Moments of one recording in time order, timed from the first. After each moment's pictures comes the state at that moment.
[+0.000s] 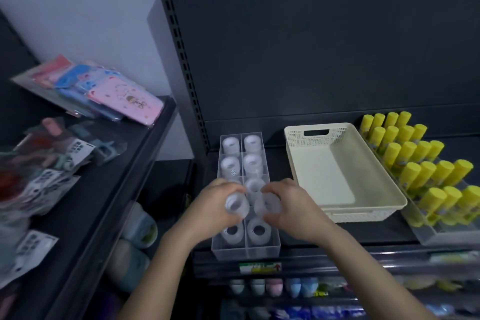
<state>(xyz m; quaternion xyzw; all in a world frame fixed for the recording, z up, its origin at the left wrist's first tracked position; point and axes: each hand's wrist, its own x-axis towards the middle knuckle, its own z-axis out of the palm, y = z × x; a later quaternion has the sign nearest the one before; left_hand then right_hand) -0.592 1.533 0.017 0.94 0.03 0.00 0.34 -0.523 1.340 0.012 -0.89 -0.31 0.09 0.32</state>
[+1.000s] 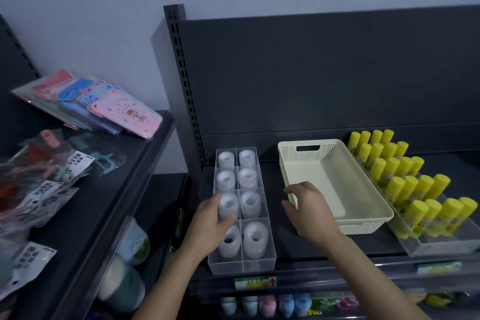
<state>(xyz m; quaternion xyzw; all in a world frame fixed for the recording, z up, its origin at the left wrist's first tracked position) -0.587 1.530 -0.019 0.91 0.10 0.09 0.40 -0.509 1.318 0.014 -0.93 -0.21 -0.06 0.29</state>
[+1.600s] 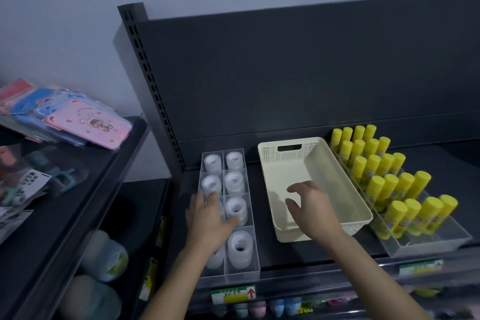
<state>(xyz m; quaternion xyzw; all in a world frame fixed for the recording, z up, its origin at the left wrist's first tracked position) -0.539 1.482 -0.023 0.95 0.19 0.08 0.25 -0.474 1.271 0.007 -0.94 -0.16 -0.03 0.30</state>
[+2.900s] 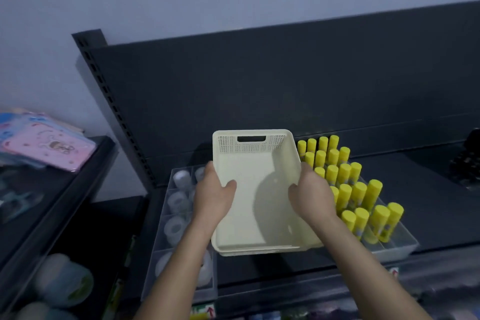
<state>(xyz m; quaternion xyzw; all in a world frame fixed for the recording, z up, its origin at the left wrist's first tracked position) -0.478 1.388 0.060 0.87 0.19 0.16 0.42 -0.435 1.208 0.052 -0.95 -0.04 -0.08 0.30</state>
